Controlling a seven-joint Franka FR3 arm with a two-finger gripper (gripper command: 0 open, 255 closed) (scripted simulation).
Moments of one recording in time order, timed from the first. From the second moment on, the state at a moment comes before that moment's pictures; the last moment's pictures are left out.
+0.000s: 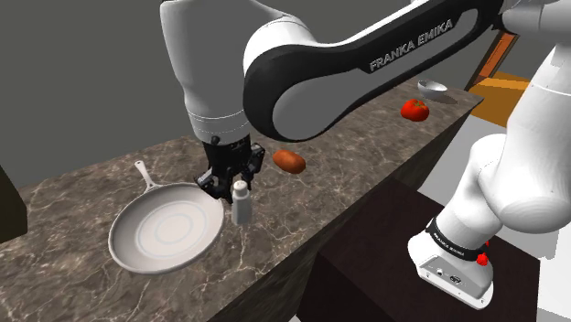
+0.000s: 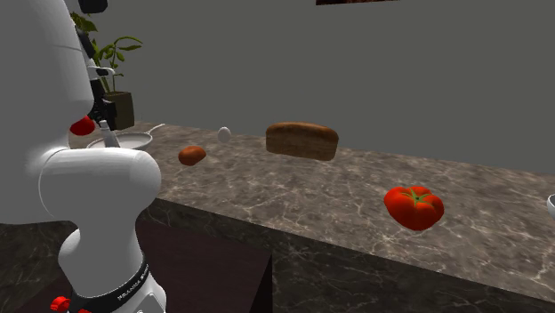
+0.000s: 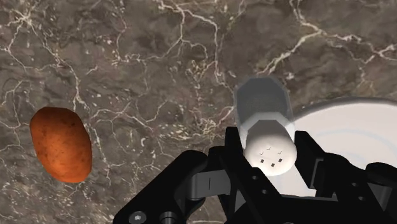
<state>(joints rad) 0.43 0.14 0.46 -1.91 -0.18 1.96 0.98</state>
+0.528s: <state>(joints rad) 0.43 0.18 0.46 -1.96 -0.21 2.05 1.01</state>
